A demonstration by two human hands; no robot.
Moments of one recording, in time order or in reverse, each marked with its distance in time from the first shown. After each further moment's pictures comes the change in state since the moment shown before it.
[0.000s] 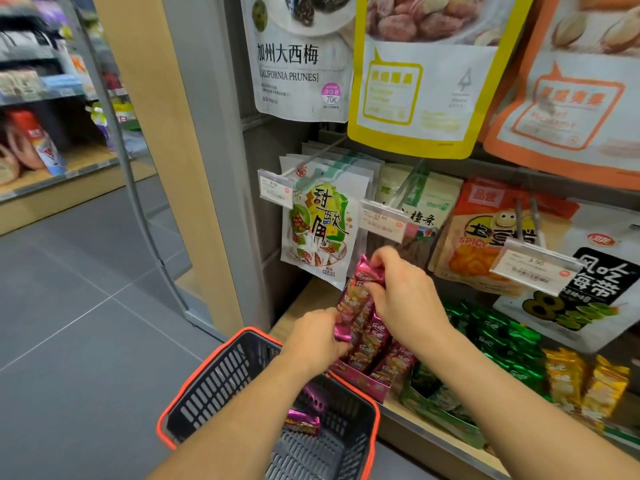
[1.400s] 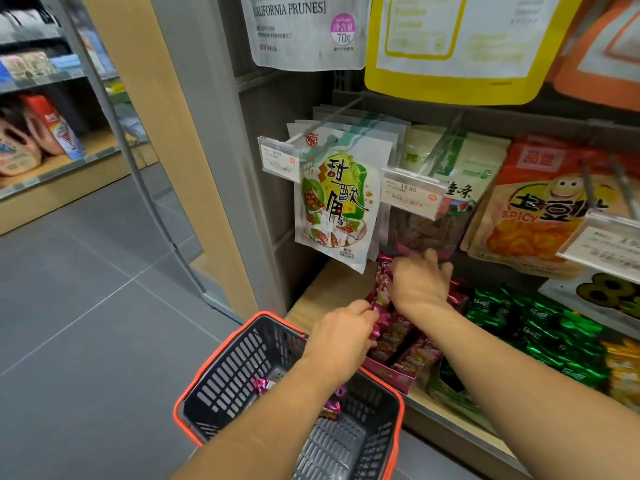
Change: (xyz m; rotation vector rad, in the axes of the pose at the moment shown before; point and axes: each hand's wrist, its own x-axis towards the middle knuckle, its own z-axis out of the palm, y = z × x) left_hand -0.003 0.005 0.016 0.276 -0.036 0.232; right_hand 0.046 0.066 0.103 -0.517 -0.267 0.301
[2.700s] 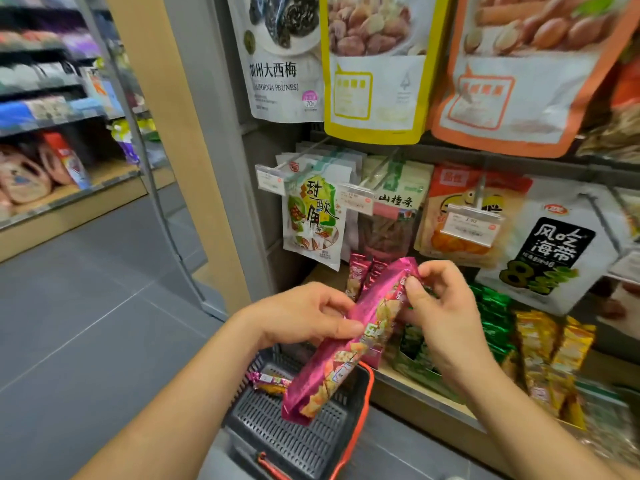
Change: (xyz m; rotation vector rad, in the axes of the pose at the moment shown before) left_hand -0.084 0.057 -0.147 -0.967 -0.471 -0.068; right_hand -0.194 0.058 -0.126 1.610 0.171 0.013
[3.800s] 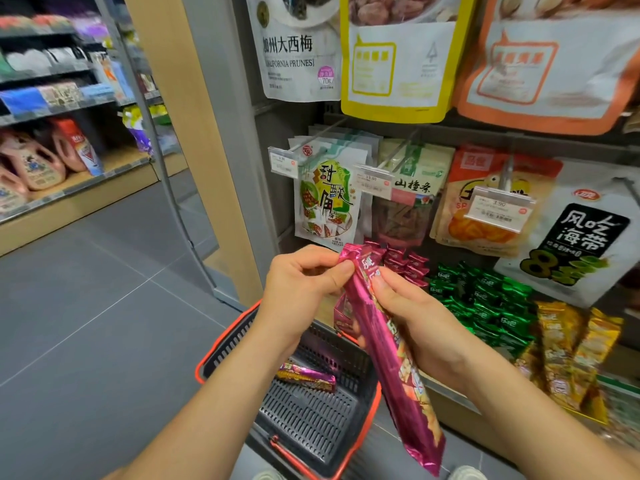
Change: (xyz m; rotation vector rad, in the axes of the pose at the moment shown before) left_hand -0.012 -0.003 0.019 -0.413 0.740 0.382; right_hand -0.004 0.013 0.020 0.236 -0.661 0.356
